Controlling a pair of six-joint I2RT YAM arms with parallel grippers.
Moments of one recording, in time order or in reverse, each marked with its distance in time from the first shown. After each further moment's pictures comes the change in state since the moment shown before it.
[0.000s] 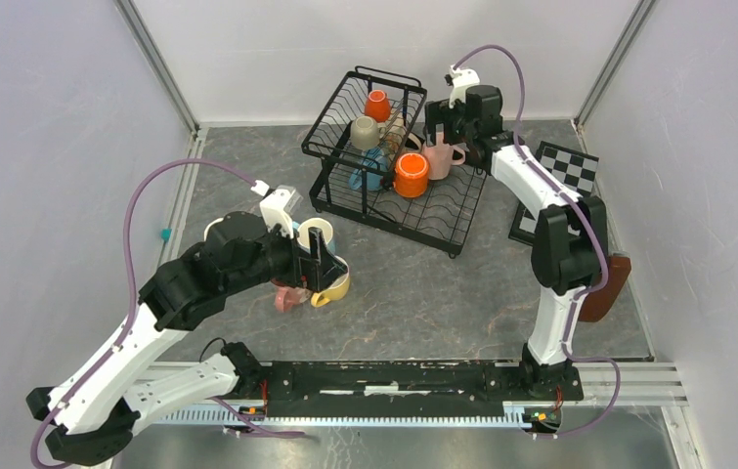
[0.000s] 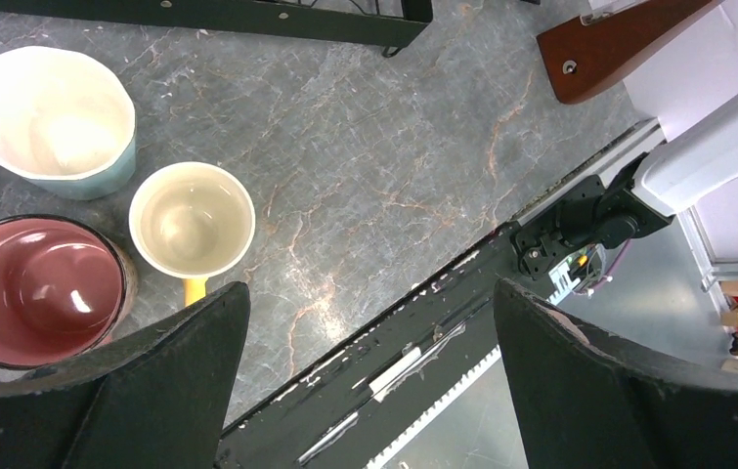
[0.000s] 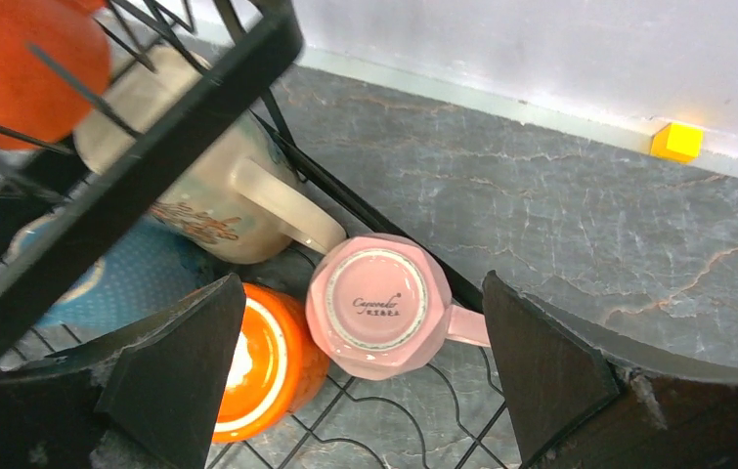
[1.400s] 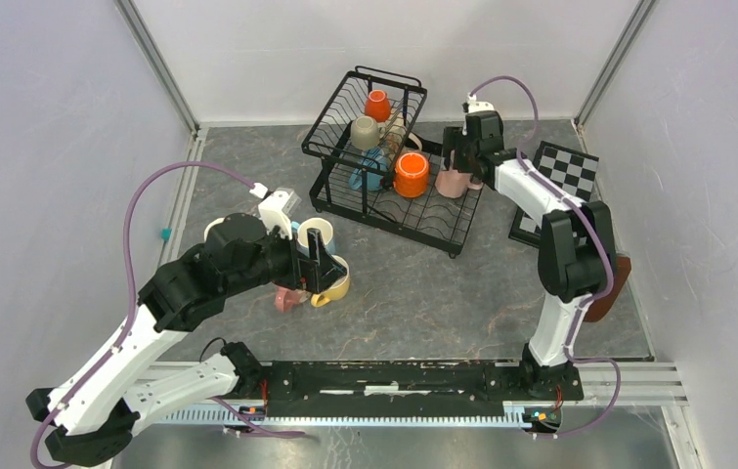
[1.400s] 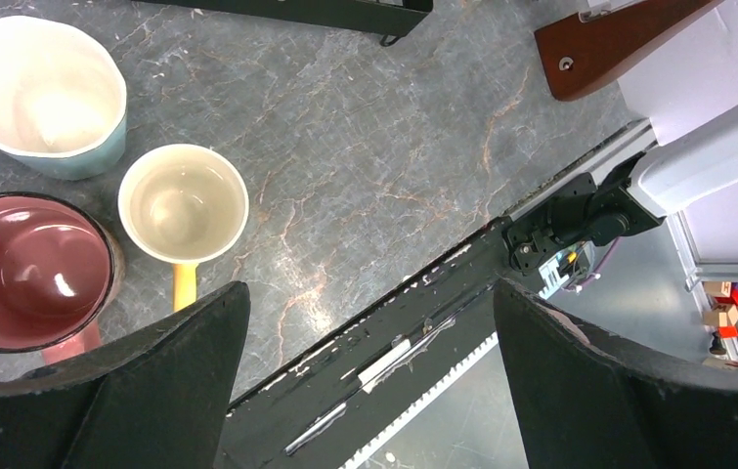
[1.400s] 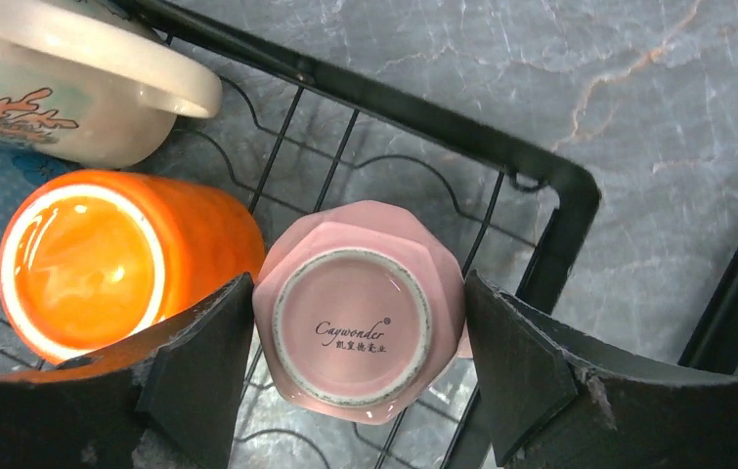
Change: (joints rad) left arm 0.000 -0.012 -0.003 -0.025 0.004 -0.045; right arm -0.015 -0.021 -0.156 -0.122 0.191 0.180
